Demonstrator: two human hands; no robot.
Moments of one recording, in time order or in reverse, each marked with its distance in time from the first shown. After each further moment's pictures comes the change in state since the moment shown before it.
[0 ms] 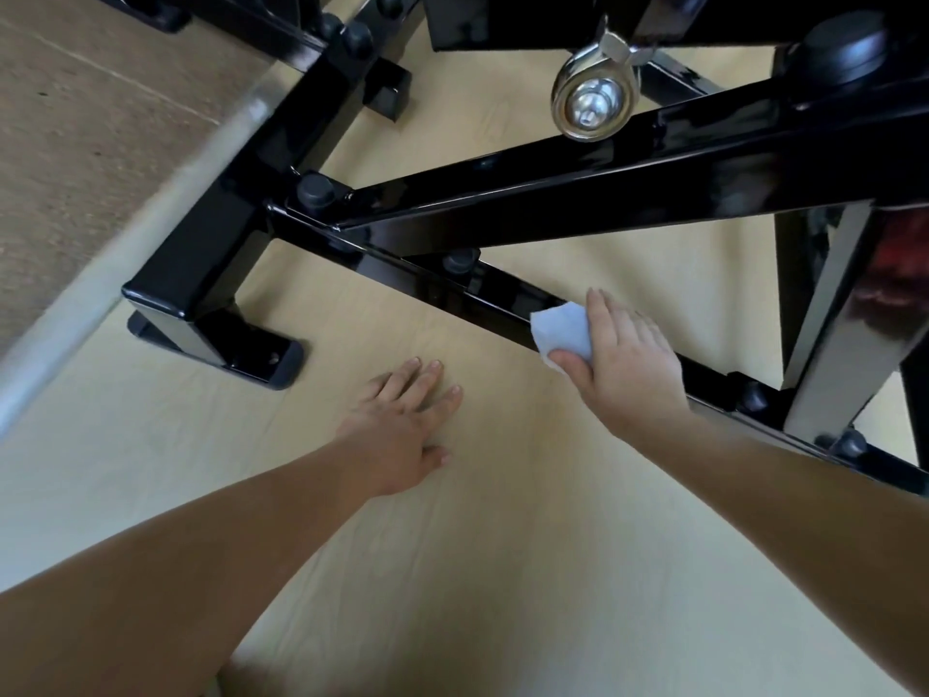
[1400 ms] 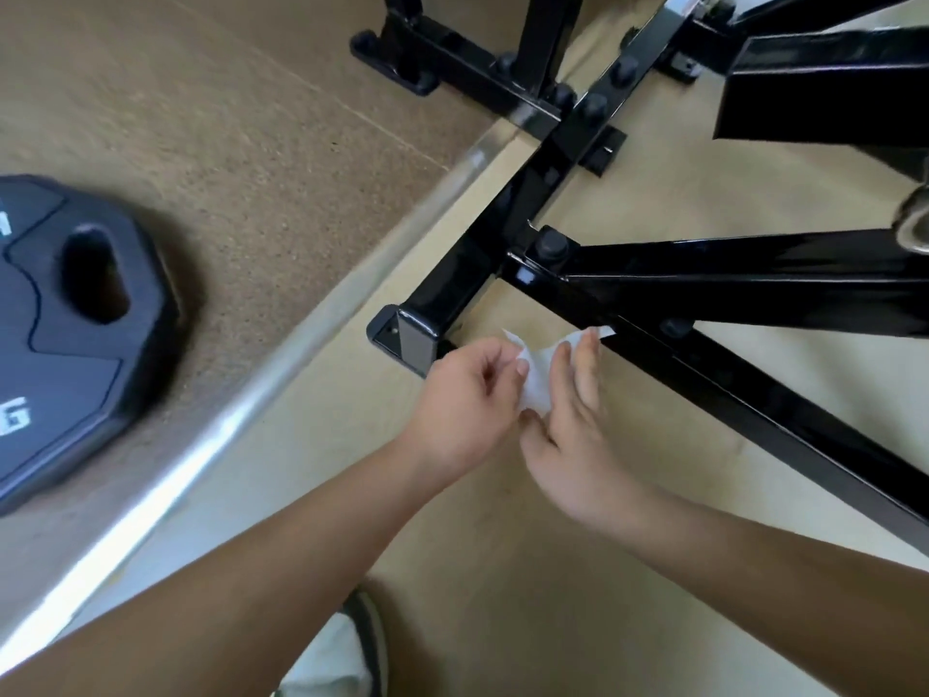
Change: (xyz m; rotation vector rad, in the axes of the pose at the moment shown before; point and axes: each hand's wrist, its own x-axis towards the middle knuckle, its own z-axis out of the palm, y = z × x) left_hand -0.104 -0.066 -0.077 -1.182 0.734 -0.358; right_hand 0.009 -0.235 -0.035 0.801 -0.448 -0.079
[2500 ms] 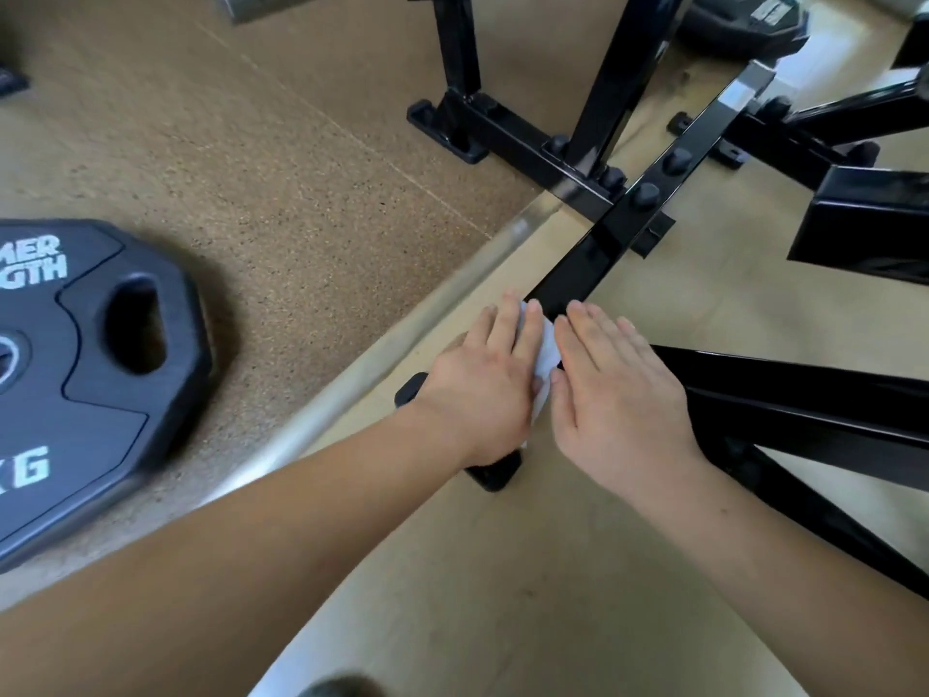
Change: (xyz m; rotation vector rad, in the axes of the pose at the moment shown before) left_hand 0.102 0.006 -0.042 1.154 -0.246 0.156; right_hand 0.103 -0.034 -0.052 -0.701 0.539 -0.583
